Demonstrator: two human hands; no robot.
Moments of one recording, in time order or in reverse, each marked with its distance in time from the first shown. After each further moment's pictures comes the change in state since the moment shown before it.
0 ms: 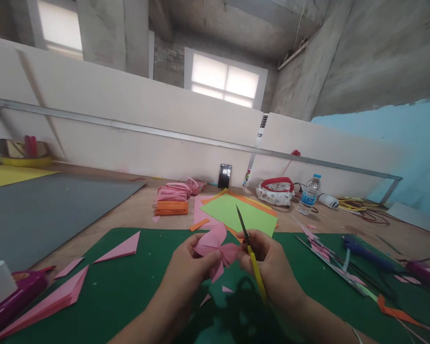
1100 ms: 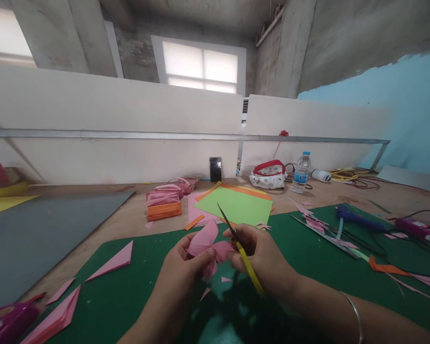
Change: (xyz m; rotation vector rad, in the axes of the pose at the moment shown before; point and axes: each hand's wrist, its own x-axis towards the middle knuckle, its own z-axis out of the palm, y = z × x) left_hand -0.009 0.008 0.007 -0.013 -0.012 -0.024; right_hand -0.005 0.002 -0.002 0.103 -0.110 0.029
